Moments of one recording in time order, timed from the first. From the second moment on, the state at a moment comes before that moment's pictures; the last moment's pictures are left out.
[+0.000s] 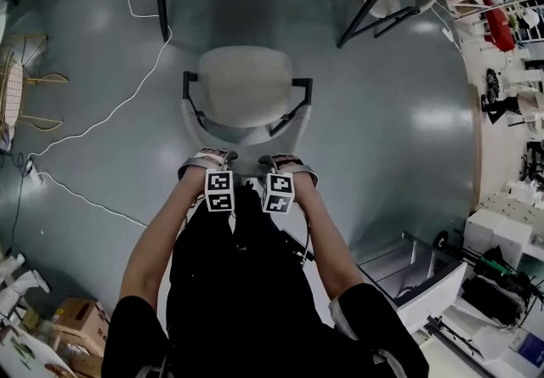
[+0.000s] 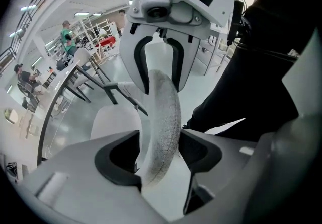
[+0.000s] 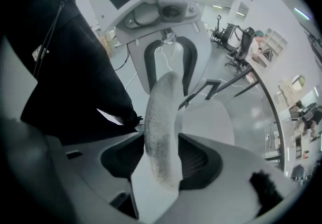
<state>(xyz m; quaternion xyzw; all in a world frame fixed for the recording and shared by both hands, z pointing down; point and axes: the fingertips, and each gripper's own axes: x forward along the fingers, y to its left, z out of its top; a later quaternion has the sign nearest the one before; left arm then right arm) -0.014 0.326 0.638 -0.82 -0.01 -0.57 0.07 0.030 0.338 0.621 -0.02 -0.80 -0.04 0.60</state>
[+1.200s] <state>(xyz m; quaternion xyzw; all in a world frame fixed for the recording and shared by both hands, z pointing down) -0.020 0.242 0.433 -0.90 0.27 -0.34 -0.02 0.044 0.231 0.397 0.40 -0.87 0.11 0.25</state>
